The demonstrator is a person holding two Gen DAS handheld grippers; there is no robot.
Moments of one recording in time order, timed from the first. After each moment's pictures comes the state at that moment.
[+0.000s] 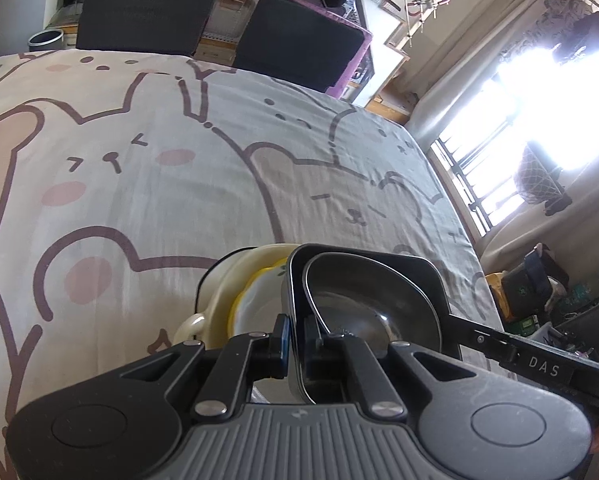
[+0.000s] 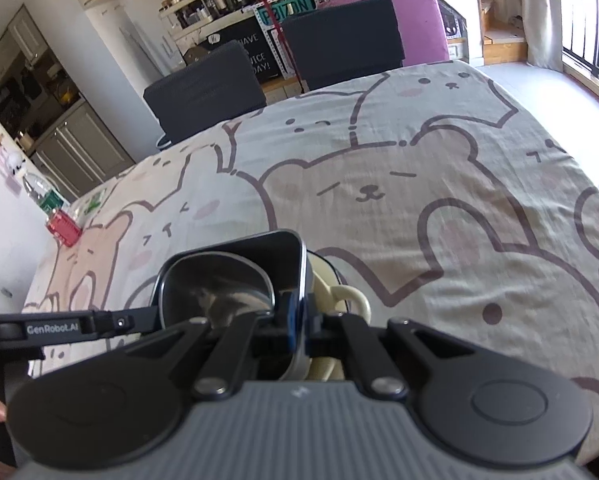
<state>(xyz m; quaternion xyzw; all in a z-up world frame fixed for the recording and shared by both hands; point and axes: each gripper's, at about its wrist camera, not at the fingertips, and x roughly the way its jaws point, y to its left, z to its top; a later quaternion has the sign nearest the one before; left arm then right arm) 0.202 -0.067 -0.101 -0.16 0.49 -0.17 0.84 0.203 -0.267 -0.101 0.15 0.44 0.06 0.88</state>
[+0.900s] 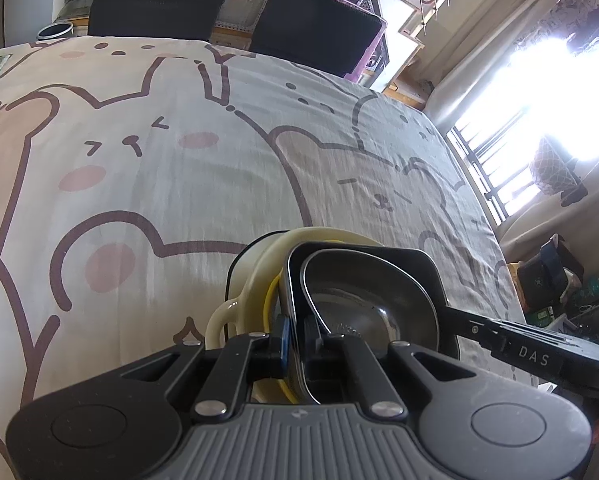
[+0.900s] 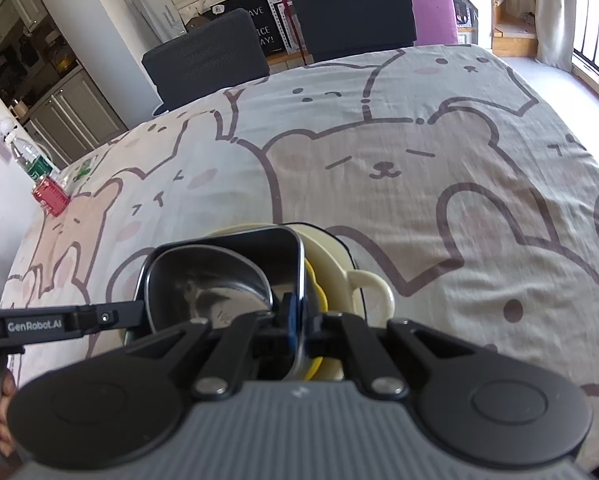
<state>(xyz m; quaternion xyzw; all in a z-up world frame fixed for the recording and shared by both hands) 0.204 -0.059 -0.116 -0.15 0.51 -0.15 0.84 0.226 -0.243 -0.121 0.12 0.47 0.07 0.87</state>
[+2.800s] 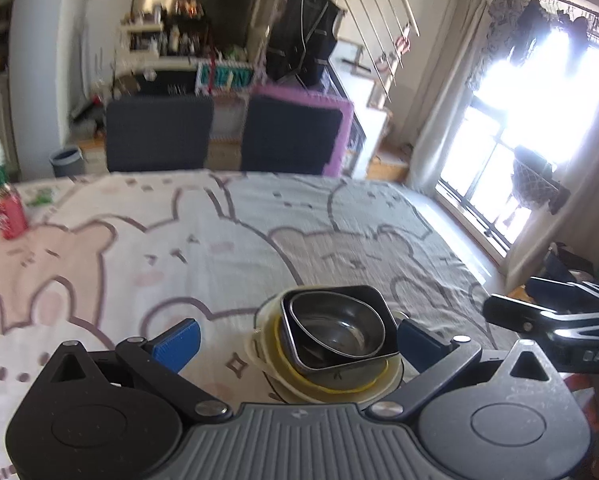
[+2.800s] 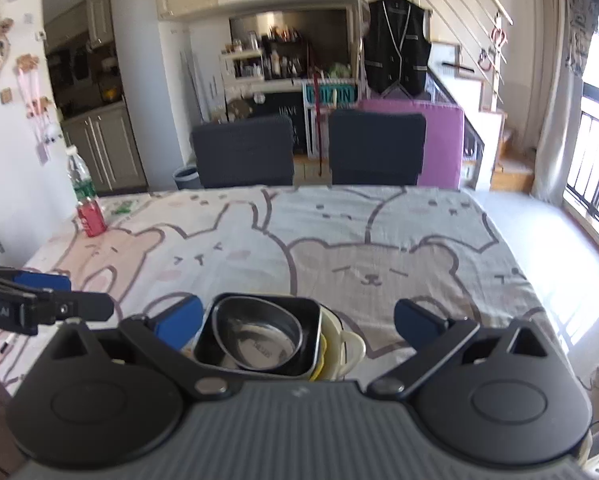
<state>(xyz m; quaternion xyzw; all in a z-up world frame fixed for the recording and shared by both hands) 0.073 -0.041 -0.001 -0.06 0.35 -0.14 0.92 0.105 -0.222 -0.015 0.01 0.31 0.08 0.95</state>
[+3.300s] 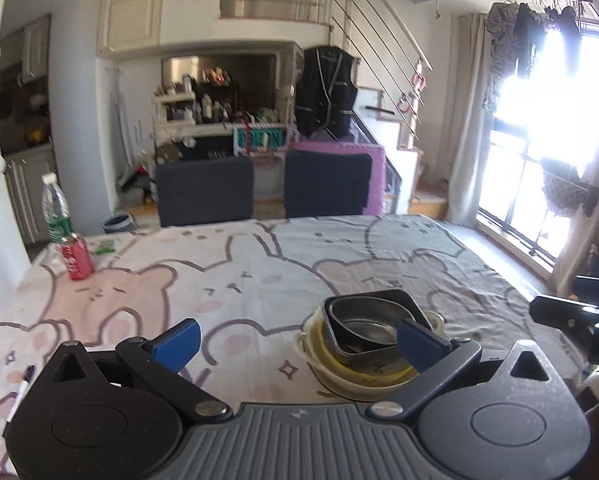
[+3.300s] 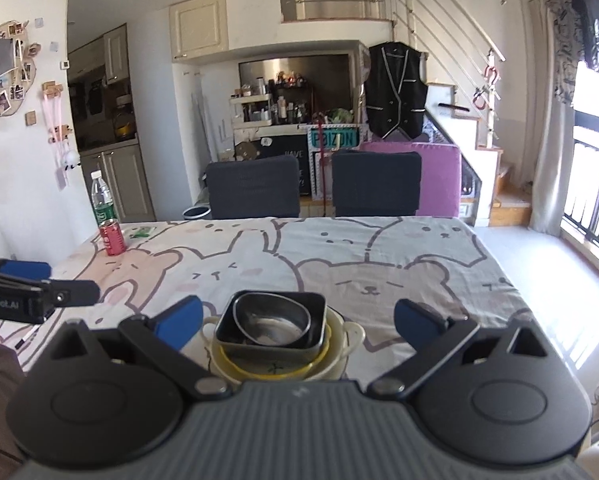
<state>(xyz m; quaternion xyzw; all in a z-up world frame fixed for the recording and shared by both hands) -0.013 -0.045 -0.001 0.00 0.26 -0.07 0.96 0.033 -0.223 -0.024 0.02 0.24 0.08 0.97</state>
